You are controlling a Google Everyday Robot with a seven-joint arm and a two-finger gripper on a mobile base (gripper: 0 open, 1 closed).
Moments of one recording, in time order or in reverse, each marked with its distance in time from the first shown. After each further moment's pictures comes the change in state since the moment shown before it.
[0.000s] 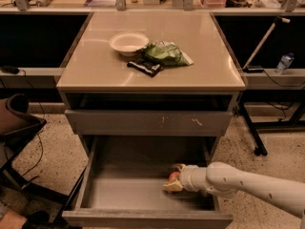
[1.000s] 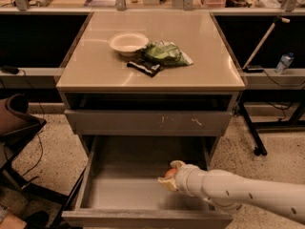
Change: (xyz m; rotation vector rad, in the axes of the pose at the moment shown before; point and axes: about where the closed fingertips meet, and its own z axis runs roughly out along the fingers) arm -0.082 0.039 -0.077 0.194 -0.015 0.071
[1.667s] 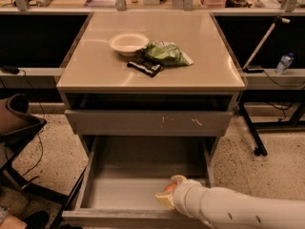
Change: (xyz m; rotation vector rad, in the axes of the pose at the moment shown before) arm -0.008 0.060 -0.065 0.041 0.085 0.121
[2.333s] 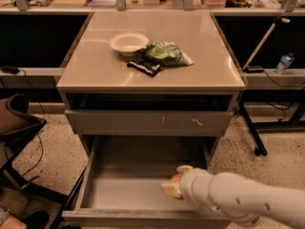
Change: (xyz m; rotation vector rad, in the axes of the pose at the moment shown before) arm -0.018 -0.027 -0.016 0.013 0.005 0.036
